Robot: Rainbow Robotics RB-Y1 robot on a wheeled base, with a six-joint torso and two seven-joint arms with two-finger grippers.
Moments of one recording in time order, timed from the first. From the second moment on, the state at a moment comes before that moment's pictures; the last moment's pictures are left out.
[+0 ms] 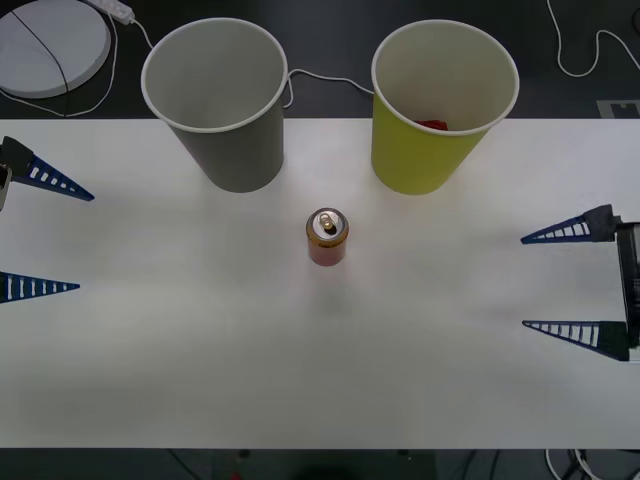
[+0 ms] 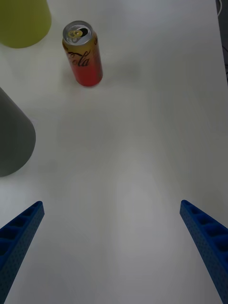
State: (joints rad) right arm 0.02 -0.89 -0.24 -1.68 1.27 -1.41 0.06; left arm -0.17 1.08 0.28 -1.87 -1.48 -1.57 0.22
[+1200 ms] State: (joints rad) right arm 0.00 -0.69 0.16 -1.44 0.93 -0.96 0.39; left arm -0.17 1.08 0.28 -1.87 -1.48 -1.57 0.22
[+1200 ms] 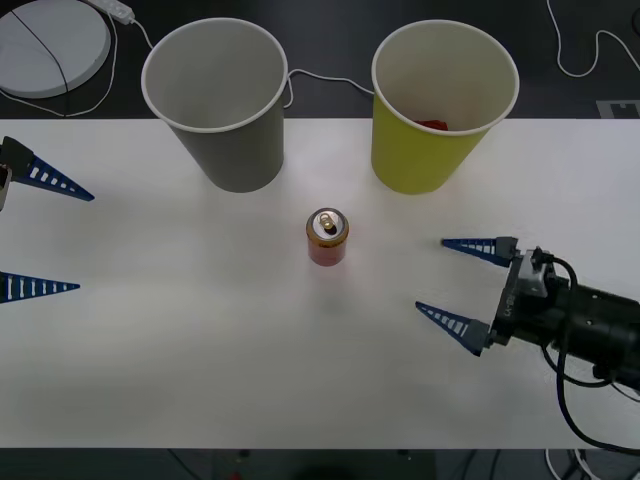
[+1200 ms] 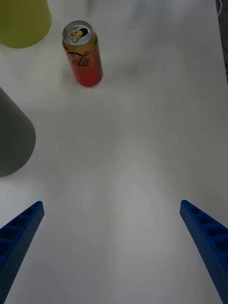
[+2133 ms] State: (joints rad) right arm -0.14 -0.70 0.64 -1.41 0.22 -0.53 0.94; left arm -0.17 1.08 0.28 -1.87 -1.48 -1.57 0.22
